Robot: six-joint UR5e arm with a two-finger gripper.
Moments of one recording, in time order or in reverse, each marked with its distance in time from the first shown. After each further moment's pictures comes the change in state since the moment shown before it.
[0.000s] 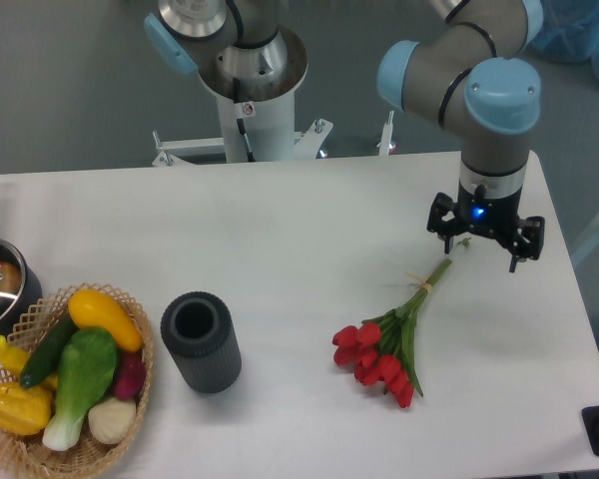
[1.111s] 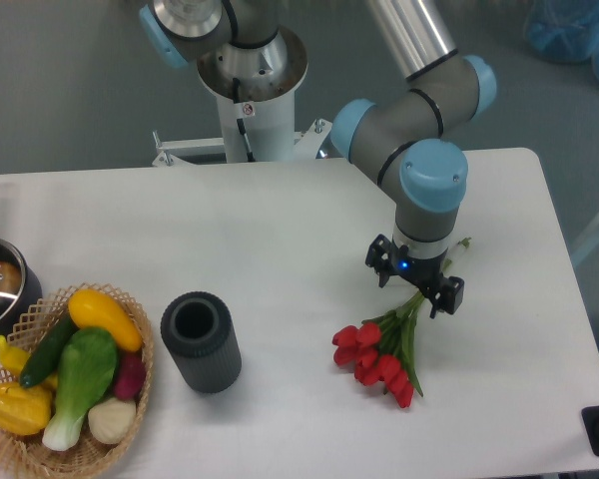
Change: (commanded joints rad) arm -0.061 -0.156 -0.064 0.092 -0.084 0.081
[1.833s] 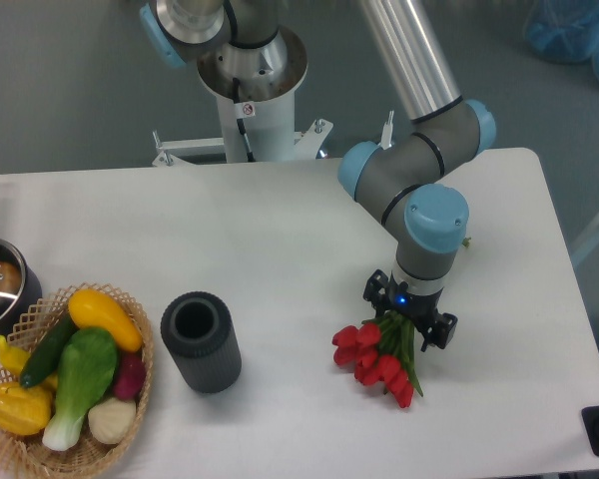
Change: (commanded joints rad) arm -0.014 -0.062 0.031 0.063 0.002 -0.003
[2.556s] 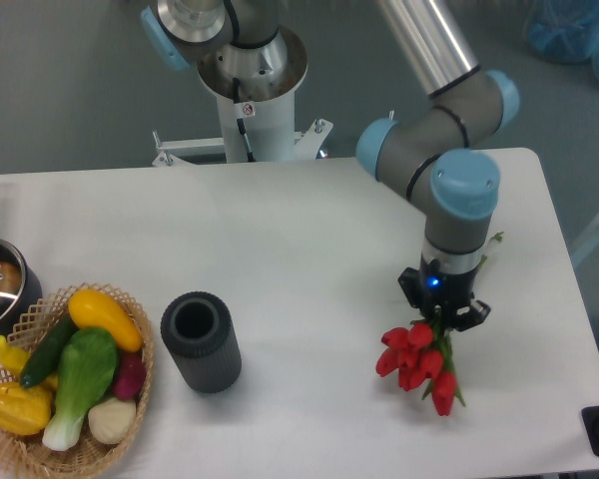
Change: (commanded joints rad) arm 0.069 0.121 0.089 -0.031 -0.060 -0.005
